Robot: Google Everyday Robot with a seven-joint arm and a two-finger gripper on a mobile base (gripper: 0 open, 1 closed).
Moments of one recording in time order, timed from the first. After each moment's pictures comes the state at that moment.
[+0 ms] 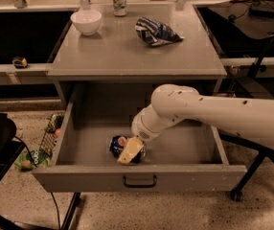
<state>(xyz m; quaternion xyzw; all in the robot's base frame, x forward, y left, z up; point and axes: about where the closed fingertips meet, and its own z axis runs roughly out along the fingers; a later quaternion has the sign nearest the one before) 0.545 0.030 0.645 -0.58 0.77 0.16 0.23</state>
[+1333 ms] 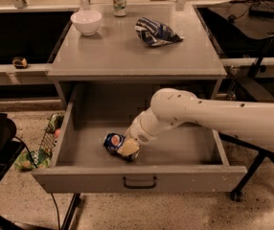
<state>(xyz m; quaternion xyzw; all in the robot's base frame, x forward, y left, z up) 0.541 0.036 0.633 -0.58 0.76 0.18 0.23</state>
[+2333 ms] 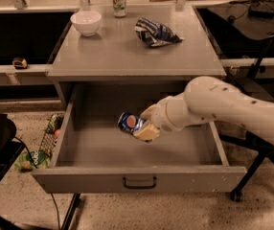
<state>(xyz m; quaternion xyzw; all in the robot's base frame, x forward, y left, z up) 0.543 -0.017 0.728 -0.57 0.74 0.13 0.33</state>
